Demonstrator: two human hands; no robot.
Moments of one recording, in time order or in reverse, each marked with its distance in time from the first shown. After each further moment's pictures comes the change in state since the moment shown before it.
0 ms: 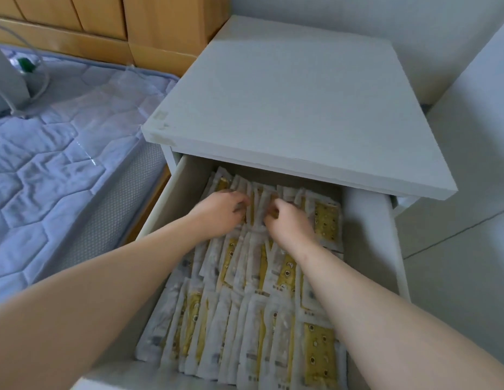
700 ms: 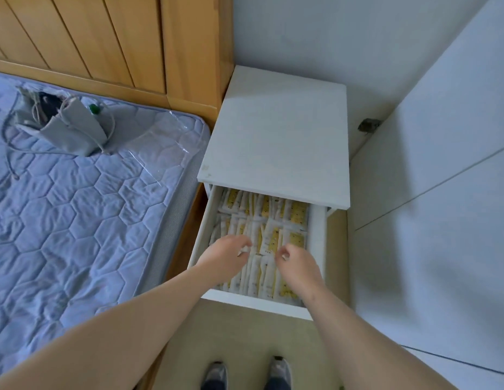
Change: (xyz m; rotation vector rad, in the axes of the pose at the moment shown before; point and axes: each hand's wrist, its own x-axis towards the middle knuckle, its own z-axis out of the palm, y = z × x) left_hand -0.197 0.108 -0.132 -0.154 -0.263 -0.148; right_hand -0.205 -0.111 -0.168 0.067 -0.249 0.268
